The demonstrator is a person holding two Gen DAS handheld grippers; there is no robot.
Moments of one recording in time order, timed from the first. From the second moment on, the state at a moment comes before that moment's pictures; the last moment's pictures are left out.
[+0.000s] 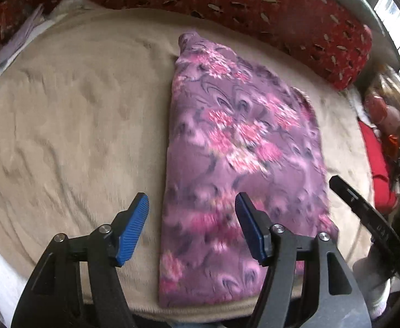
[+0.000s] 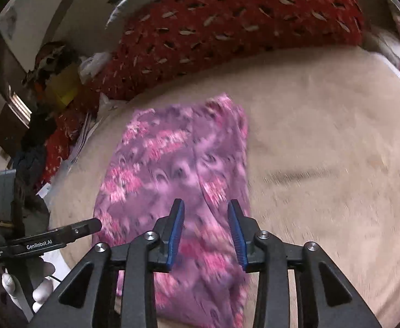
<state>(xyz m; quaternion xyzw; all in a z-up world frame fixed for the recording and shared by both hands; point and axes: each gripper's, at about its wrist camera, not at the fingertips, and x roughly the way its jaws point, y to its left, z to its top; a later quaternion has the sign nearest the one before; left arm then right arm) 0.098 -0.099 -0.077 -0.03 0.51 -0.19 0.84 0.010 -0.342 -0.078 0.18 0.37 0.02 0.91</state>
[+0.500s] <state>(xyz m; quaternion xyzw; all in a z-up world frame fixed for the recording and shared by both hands) 0.122 -0.102 -0.108 -0.05 0.54 -0.19 0.82 0.014 -0.358 -0.122 0.23 0.37 0.04 0.90</state>
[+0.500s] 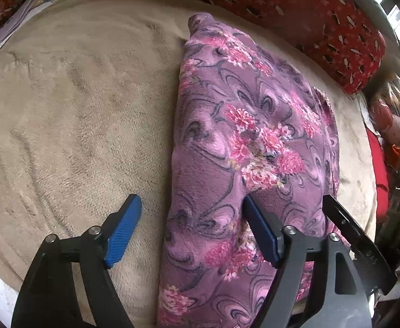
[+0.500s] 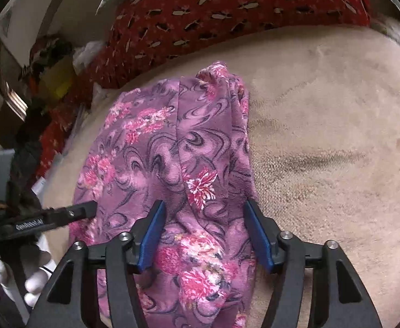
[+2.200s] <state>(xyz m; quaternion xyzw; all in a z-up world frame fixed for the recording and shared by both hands) 0.139 -0.057 -0.090 -0.12 0.54 -0.19 0.81 0.043 -0.345 -0.080 0.13 0.42 0.02 0.90</state>
